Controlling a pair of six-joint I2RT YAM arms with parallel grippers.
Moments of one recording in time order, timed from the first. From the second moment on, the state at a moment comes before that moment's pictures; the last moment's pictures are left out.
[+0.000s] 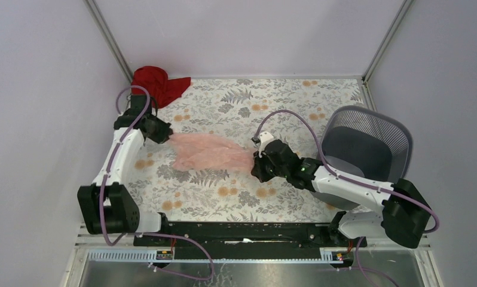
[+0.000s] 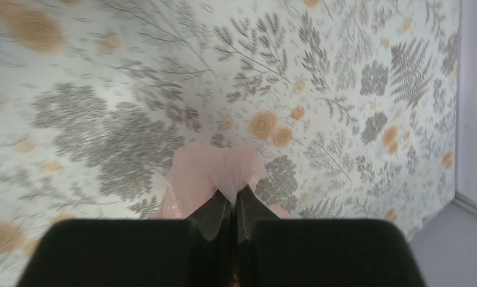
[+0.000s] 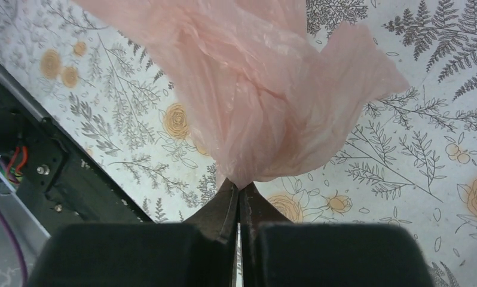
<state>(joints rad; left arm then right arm) 0.04 1.35 1.15 -0.78 0.05 -0.98 0.91 1.27 0.76 -0.19 -0.02 0.39</state>
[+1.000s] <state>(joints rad) -0.36 1.09 0.92 -0.72 -0.10 -0.63 0.85 1.33 0.89 -0.34 0.13 0.41</state>
